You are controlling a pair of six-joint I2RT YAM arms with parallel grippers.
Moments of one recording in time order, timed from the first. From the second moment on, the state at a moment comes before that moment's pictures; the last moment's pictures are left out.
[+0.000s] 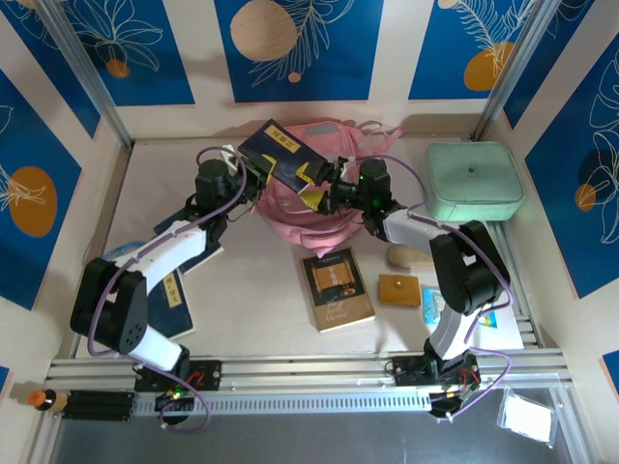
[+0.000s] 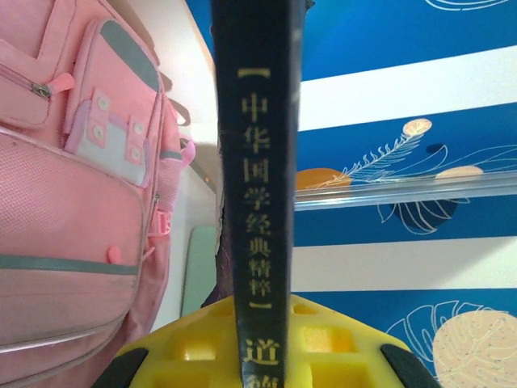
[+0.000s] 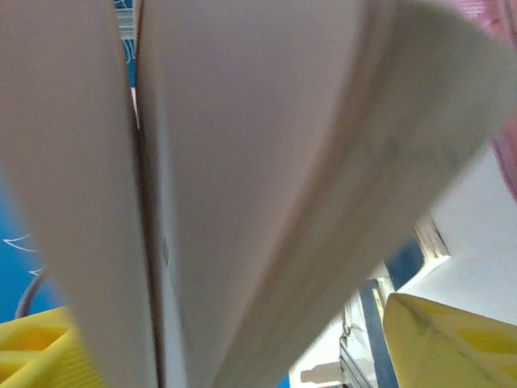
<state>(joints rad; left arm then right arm) -0.40 1.51 0.98 0.42 0.26 -1.37 0.44 1.77 1.05 0.61 -0.72 1.52</state>
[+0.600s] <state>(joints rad) -0.40 1.49 0.95 0.42 0.26 -1.36 0.44 1.69 1.07 0.53 -0.62 1.44</state>
